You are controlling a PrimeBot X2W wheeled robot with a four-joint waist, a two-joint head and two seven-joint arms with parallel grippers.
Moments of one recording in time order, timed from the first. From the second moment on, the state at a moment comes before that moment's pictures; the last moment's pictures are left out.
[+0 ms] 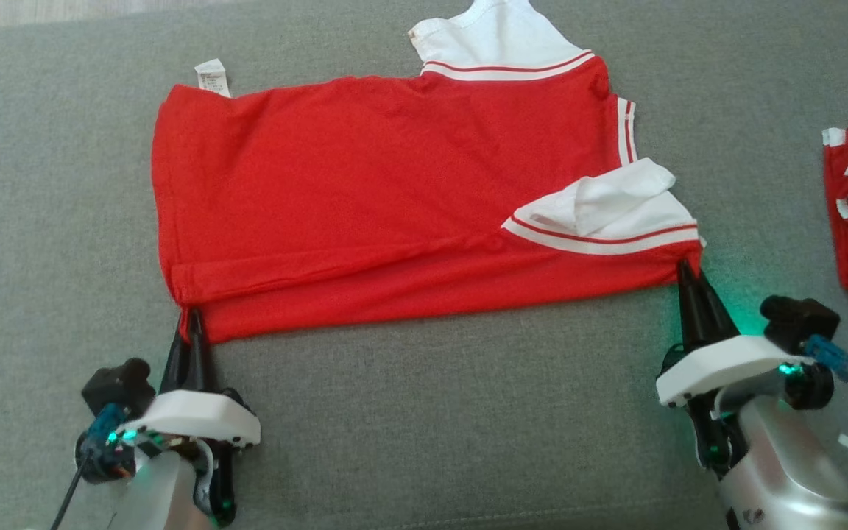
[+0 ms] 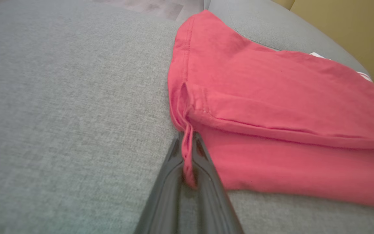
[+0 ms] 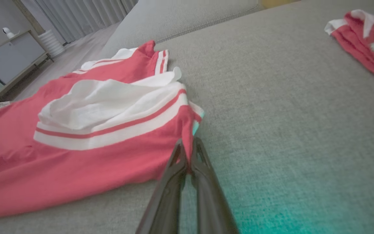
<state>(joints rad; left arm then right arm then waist) -0.32 0.04 -0.07 0.75 -0.39 -0.08 -0.27 -0.34 -0.10 0.12 0.71 0.39 0.13 -0.26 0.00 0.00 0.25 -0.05</state>
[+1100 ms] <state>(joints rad) -0.10 0.03 -0.04 0.68 -0.41 -0.09 -0.26 -0.13 -0.21 0.21 0.61 0.66 0.13 -0.16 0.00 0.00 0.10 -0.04</state>
